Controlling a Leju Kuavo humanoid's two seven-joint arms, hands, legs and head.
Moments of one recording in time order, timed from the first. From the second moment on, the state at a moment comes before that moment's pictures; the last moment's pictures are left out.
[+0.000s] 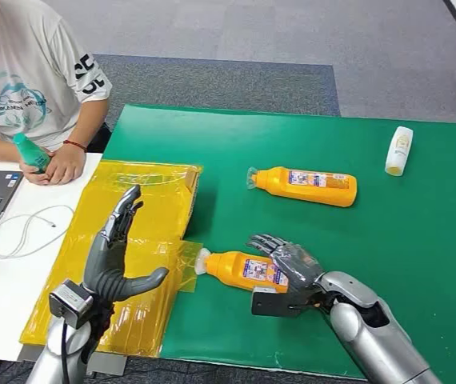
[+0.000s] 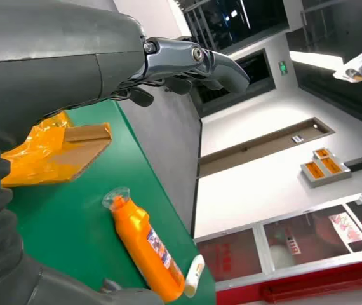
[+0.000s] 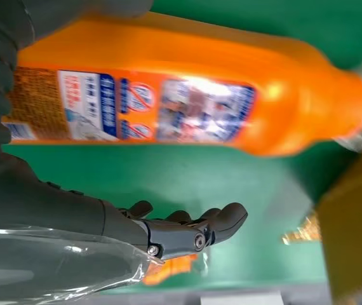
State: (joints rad) left arm 0.00 -0.05 -0.18 -1.65 -0.32 -0.25 -0.67; right arm -0.31 -0.18 0.58 -1.31 0.72 0.17 -0.23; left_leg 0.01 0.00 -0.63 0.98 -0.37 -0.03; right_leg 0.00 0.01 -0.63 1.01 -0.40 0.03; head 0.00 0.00
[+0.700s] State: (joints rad) left arm -0.02 -0.04 -0.18 -1.63 -0.32 -0.25 -0.67; right arm -0.45 -0.25 0.69 -1.17 0.73 0.23 -0.08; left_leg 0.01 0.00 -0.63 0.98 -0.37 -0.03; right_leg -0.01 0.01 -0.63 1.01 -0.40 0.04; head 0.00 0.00
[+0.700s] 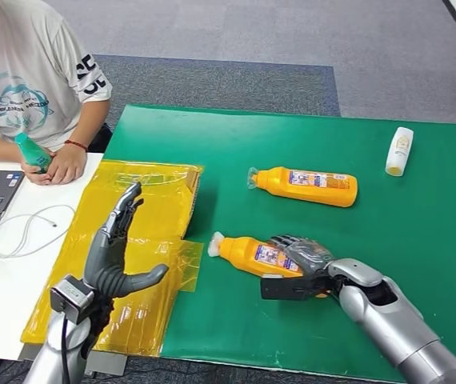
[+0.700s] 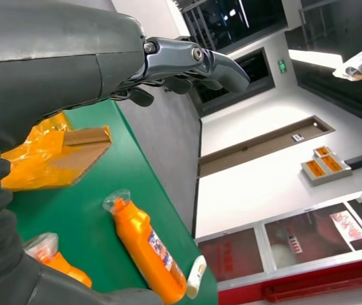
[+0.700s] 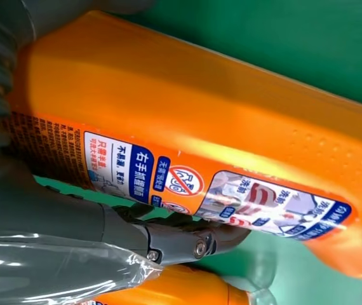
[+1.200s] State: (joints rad) left arm -0.05 -0.03 -0.18 -1.62 -0.32 -0.25 -0.67; right arm -0.55 -0.31 0.77 -1.12 0.66 0.37 -0.09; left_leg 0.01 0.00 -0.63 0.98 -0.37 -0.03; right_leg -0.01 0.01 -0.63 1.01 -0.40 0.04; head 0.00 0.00
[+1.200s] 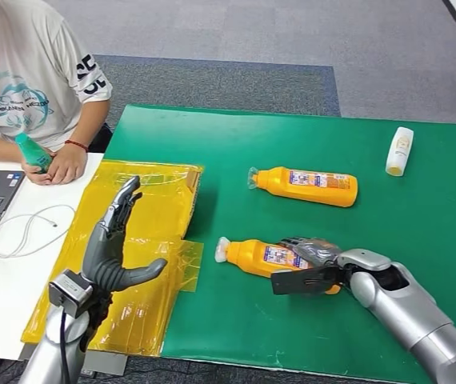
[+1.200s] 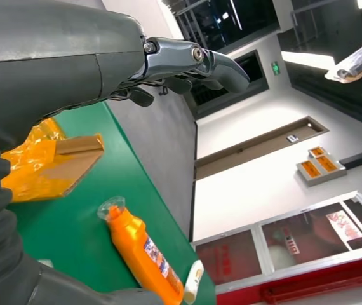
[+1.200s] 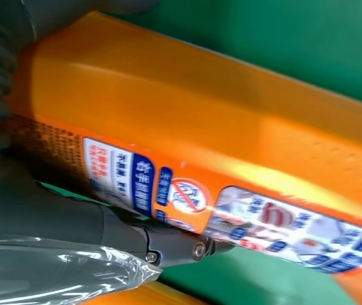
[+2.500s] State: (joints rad) left arm -0.06 -0.01 -0.17 -1.62 -0.30 -0.25 -0.69; right arm -0.39 -0.31 0.63 -1.14 0.27 0.21 -0.35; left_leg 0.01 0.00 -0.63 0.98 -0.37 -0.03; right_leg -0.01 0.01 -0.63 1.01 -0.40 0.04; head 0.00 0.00
